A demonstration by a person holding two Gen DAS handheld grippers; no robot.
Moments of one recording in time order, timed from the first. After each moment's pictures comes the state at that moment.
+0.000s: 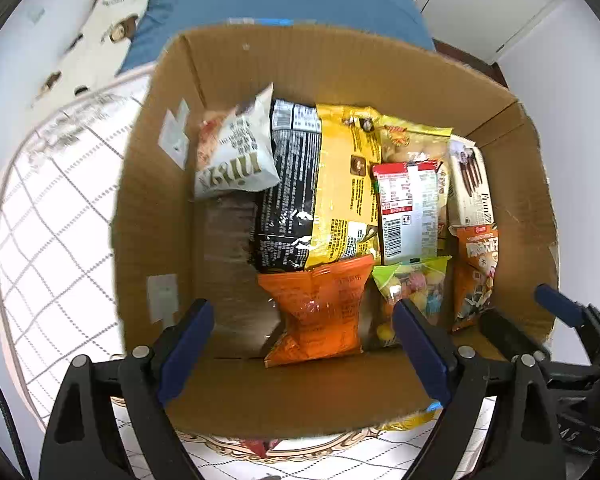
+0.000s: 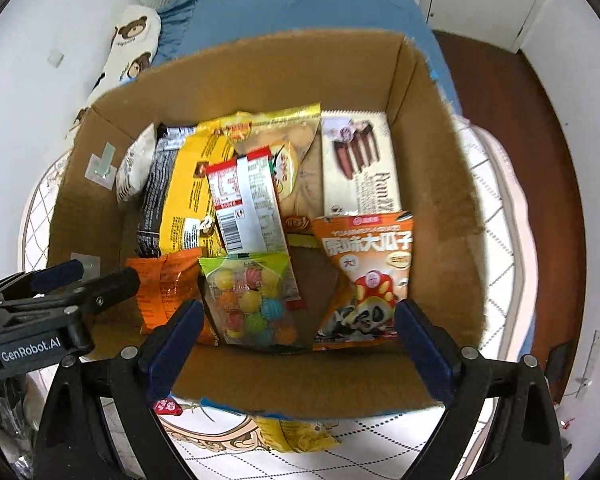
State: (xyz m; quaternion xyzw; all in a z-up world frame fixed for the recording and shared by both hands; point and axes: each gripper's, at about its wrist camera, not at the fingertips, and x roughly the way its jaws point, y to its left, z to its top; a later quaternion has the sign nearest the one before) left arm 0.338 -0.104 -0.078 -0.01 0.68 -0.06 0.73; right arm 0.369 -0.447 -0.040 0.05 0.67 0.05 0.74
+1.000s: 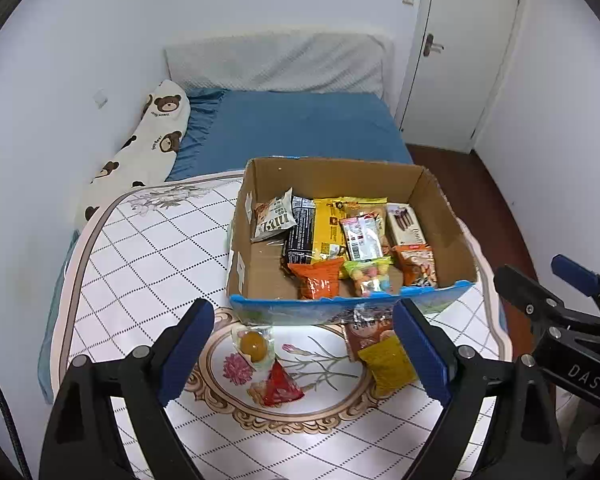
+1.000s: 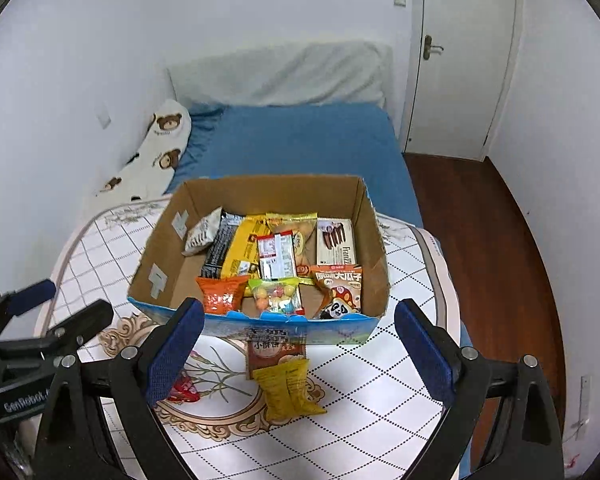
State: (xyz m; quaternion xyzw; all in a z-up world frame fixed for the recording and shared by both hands) left arm 0.175 -0.077 0.074 0.01 0.47 -0.04 0.88; right arm 0.216 -0.447 0.141 0.03 0.47 0.05 0.88
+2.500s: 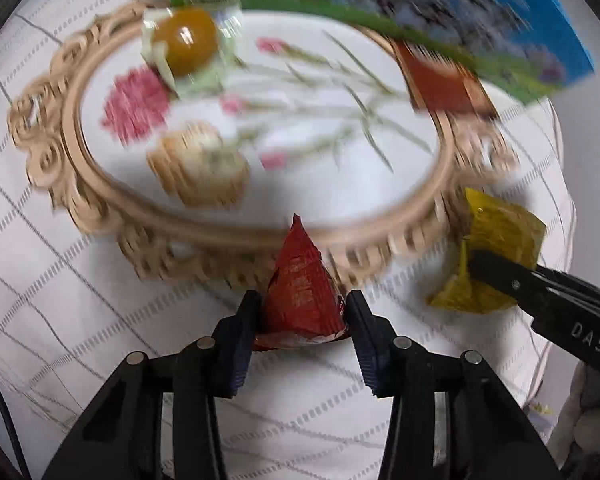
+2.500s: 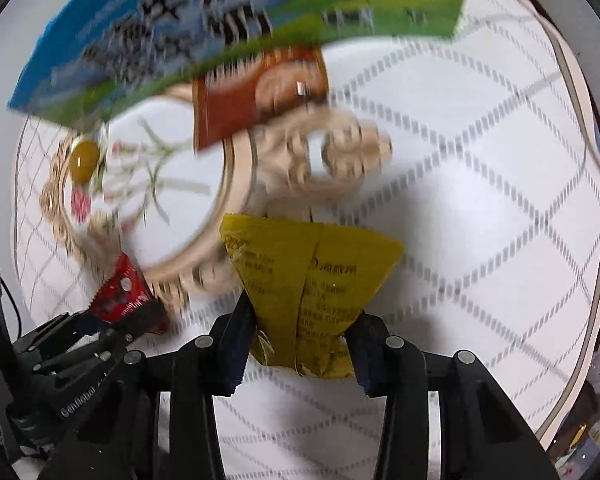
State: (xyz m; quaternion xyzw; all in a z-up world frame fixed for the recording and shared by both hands) left arm 0.111 -0.086 -0.178 -0.04 0.72 -0.07 0.69; right arm 0.144 -0.444 -0.141 0.11 0.74 0.08 0.66
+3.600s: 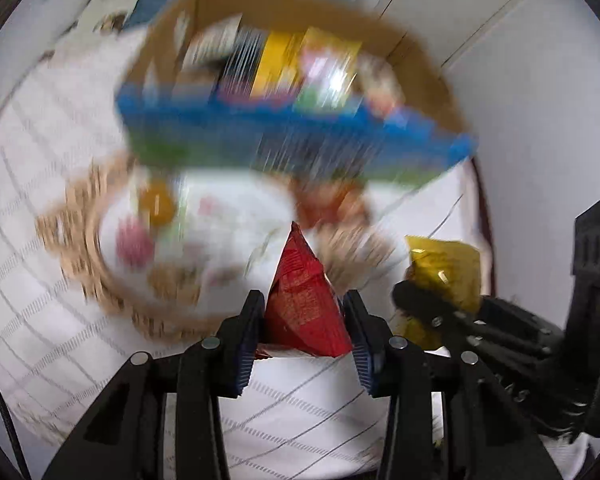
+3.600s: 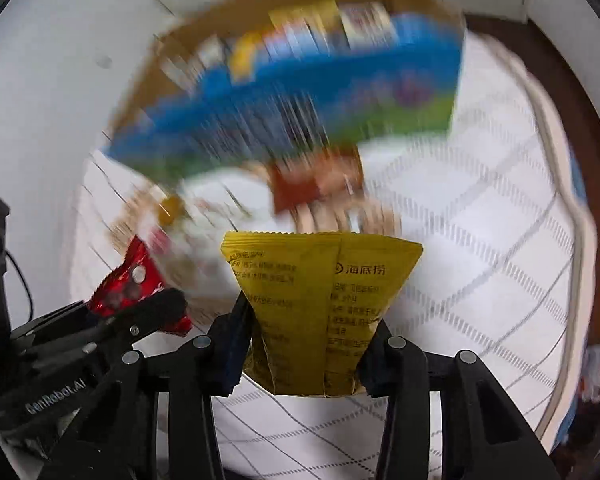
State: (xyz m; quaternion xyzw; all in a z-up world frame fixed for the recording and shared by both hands) left arm 0.154 -0.133 -0.037 -0.08 0.61 -0.14 0.77; right arm 0.167 -0.458 -0.025 0.15 0.63 0.12 0.76
